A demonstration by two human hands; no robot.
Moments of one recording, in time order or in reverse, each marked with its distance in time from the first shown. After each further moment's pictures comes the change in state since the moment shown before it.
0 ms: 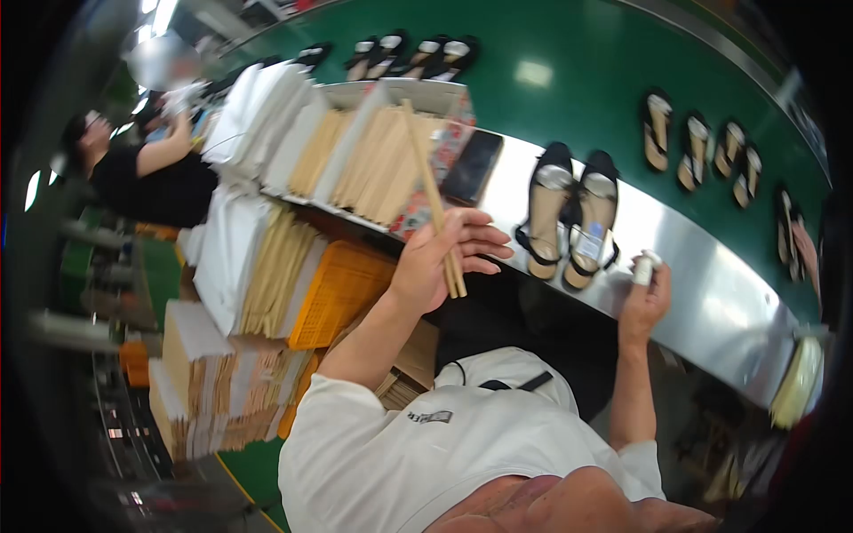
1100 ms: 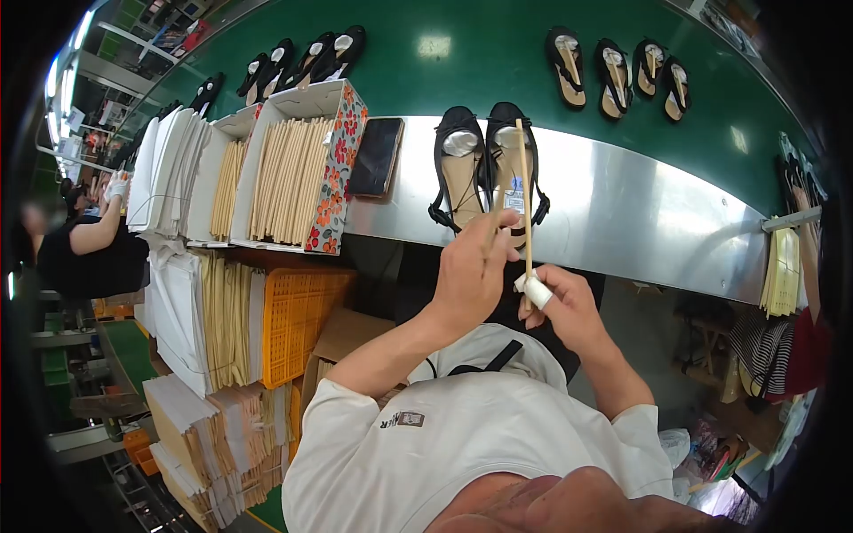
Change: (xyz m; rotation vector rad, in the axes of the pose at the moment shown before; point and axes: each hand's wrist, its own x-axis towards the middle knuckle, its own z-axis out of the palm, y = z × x) left_hand 0.023 -0.081 0.096 0.697 -0.042 0.203; right_hand -0.058 -0.093 -0.010 0.223 -0.620 0.579
